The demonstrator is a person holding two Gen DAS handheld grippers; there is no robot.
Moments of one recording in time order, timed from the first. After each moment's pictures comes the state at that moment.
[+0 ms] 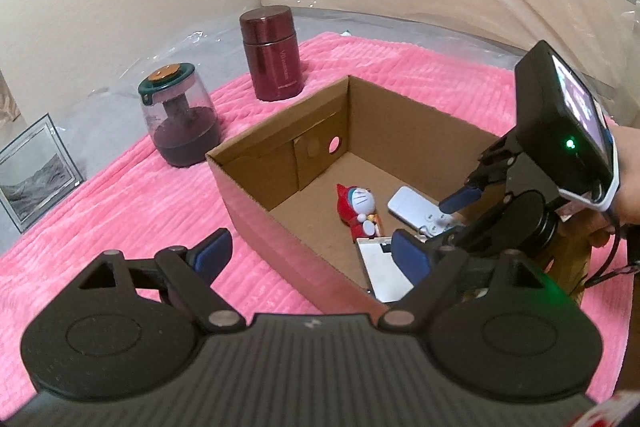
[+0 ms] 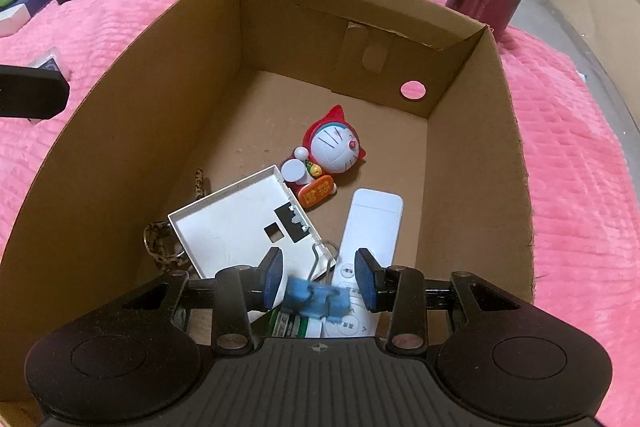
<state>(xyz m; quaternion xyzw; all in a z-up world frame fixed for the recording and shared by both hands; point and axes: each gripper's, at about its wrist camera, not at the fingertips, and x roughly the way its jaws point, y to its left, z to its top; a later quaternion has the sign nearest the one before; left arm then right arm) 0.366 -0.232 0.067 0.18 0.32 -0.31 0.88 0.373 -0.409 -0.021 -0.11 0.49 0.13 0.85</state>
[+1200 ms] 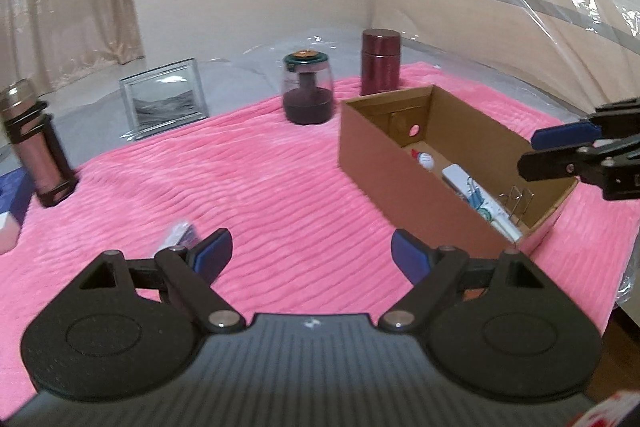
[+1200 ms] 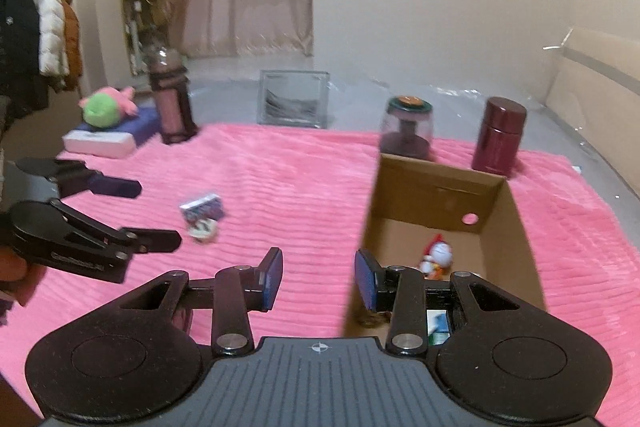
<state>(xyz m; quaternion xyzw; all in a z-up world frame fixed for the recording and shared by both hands) 0.207 -0.074 0.104 0.09 0.30 -0.17 0.94 0.175 -0.308 0.128 -0.01 0.29 0.20 0.94</state>
